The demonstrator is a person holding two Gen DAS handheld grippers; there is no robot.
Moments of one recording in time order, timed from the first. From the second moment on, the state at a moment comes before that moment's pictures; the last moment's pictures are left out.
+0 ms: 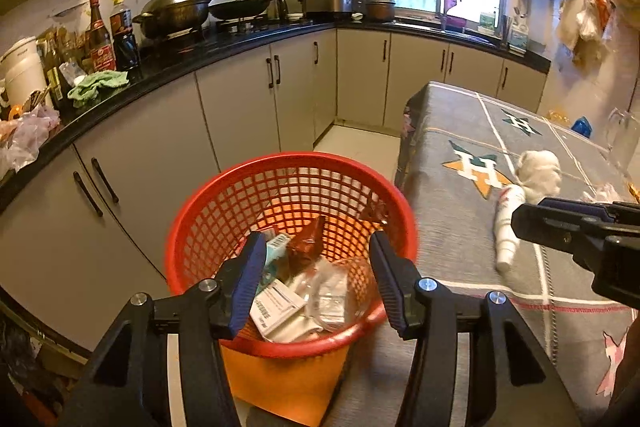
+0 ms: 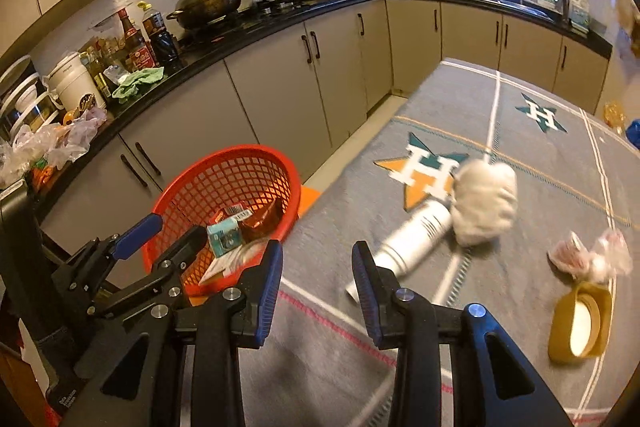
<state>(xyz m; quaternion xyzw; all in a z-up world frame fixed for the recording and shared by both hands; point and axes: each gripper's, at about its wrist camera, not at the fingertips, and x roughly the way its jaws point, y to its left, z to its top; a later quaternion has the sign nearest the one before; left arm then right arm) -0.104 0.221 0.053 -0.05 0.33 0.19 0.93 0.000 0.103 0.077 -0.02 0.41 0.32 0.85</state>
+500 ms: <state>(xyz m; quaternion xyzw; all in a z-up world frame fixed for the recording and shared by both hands) -0.104 0.161 0.060 -0.01 0.33 0.16 0.93 -0.021 0.038 0.077 -0.01 0.40 0.29 0.87</state>
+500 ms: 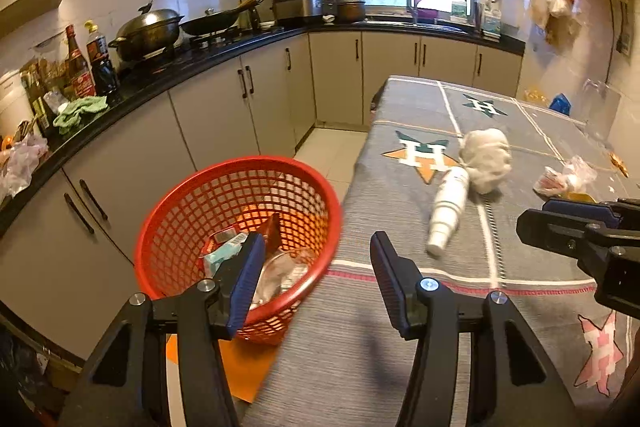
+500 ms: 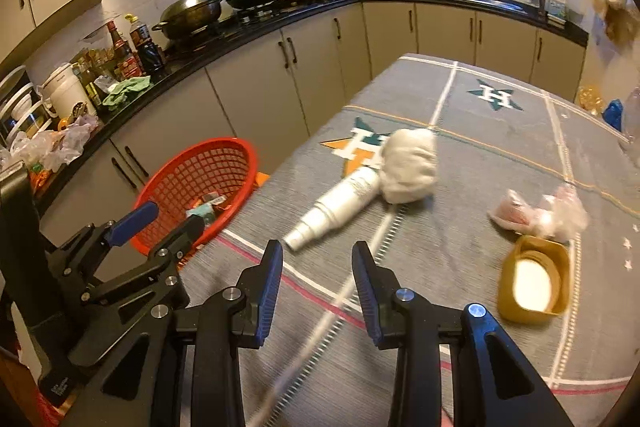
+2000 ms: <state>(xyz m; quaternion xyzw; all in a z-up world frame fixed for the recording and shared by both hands) -0.022 0.101 0.049 0.01 0.41 0.07 0.91 0.050 -0.131 0.017 0.07 0.47 0.16 0.87</state>
